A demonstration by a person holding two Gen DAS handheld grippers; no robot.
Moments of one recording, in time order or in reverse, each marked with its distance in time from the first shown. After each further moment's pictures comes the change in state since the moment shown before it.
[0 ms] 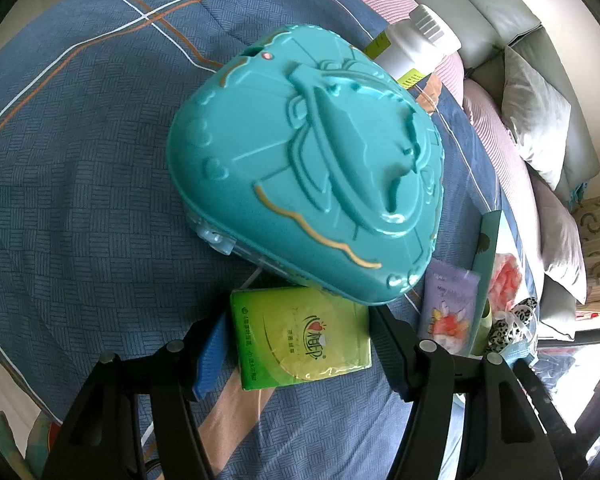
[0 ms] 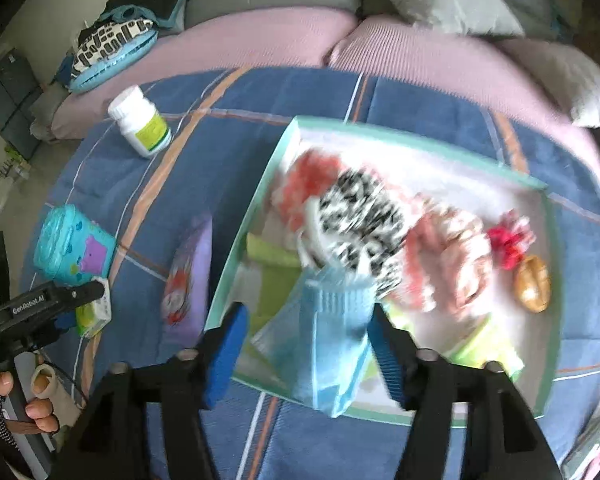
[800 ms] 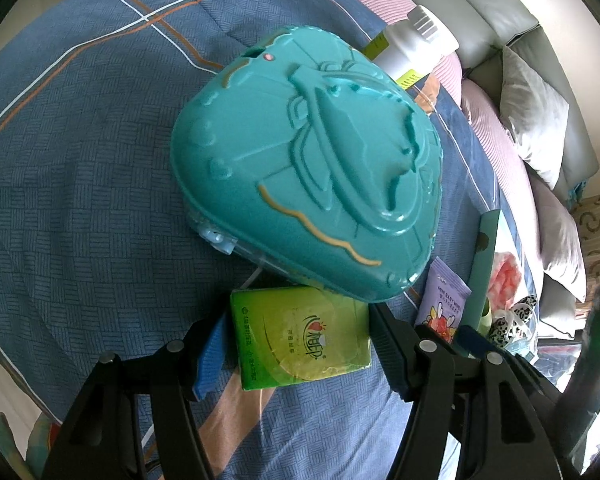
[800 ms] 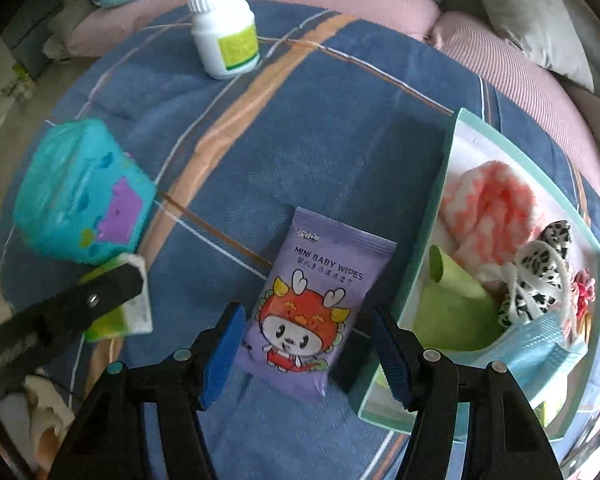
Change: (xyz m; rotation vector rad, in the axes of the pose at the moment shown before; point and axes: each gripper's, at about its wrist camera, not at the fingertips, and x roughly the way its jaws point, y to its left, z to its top) left arm -0.004 0.005 -0.001 0.003 -0.004 -0.009; right arm 0.083 0.124 0.012 -0.198 0.206 -0.030
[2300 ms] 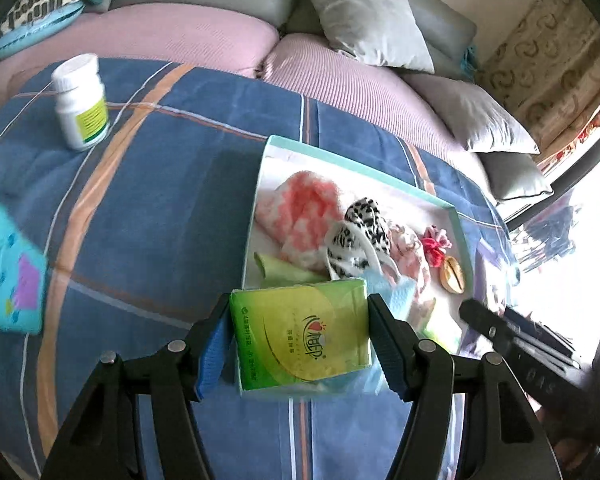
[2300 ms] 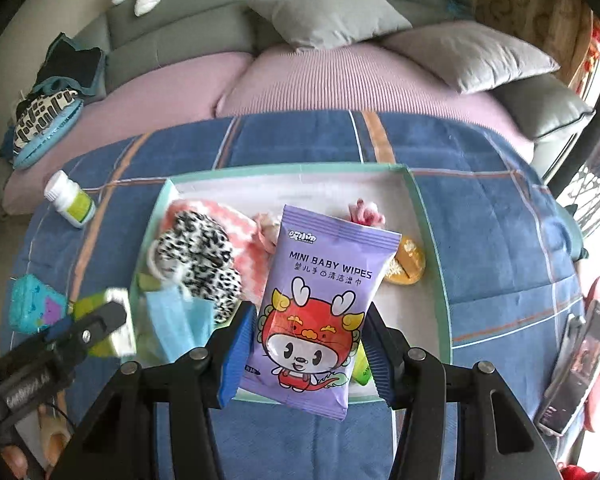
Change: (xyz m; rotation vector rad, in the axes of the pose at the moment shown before) left arm 0.010 -0.200 -0.074 0.575 -0.066 -0.102; right arm -0.094 -0.203 -0.103 0.444 -0.255 -0.088
